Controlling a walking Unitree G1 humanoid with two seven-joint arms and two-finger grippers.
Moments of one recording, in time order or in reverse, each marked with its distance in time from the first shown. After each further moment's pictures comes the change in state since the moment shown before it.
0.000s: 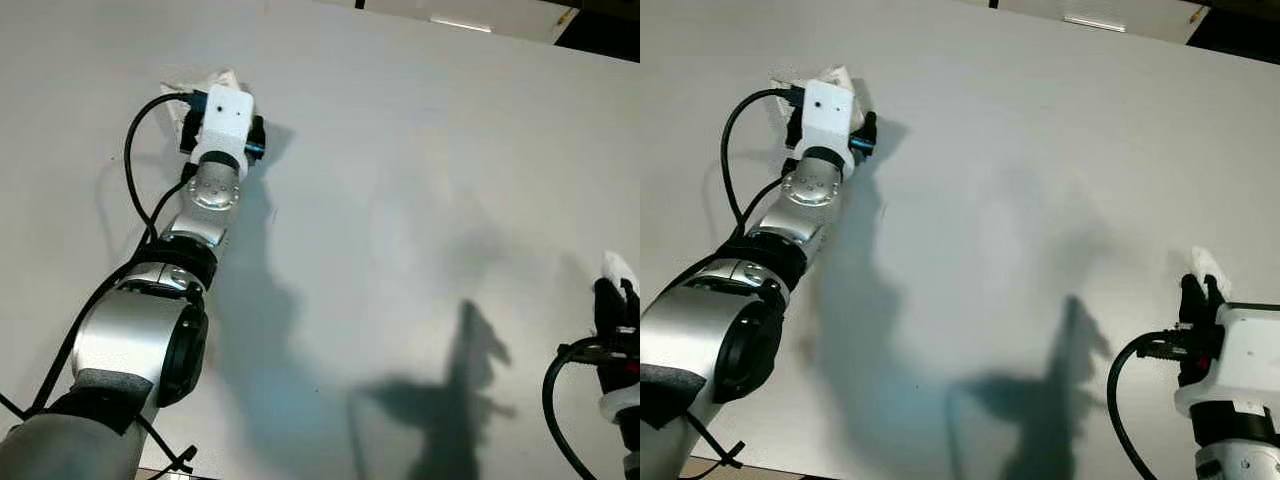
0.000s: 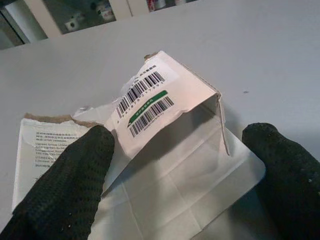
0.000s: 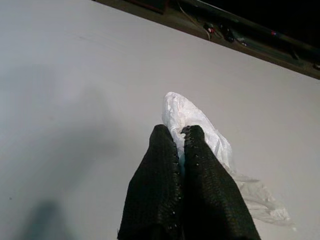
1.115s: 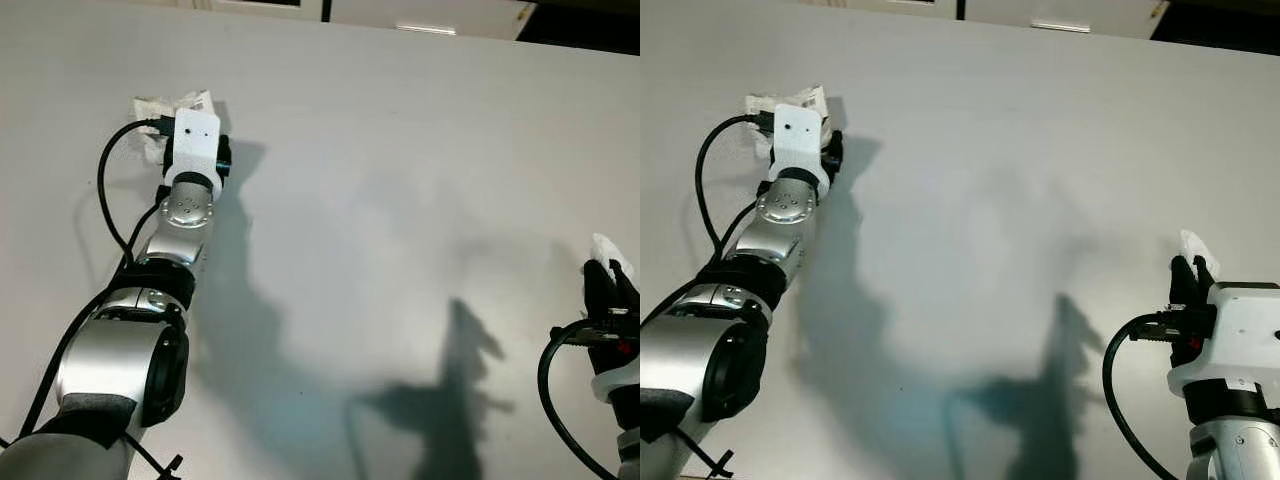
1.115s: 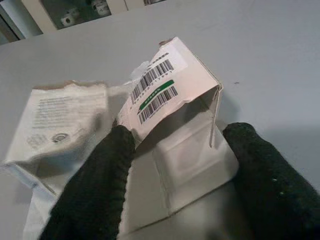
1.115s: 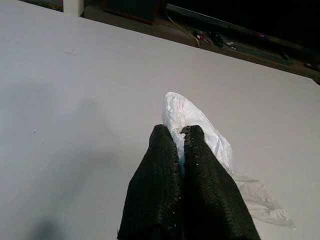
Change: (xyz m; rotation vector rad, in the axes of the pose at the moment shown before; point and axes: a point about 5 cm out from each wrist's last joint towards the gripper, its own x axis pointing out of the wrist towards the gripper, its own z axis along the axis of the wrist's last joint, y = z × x) left arm -0.013 0.024 -0.039 -0.020 0.096 0.042; right arm 0.014 0.004 0.007 0.010 -0.040 0.044
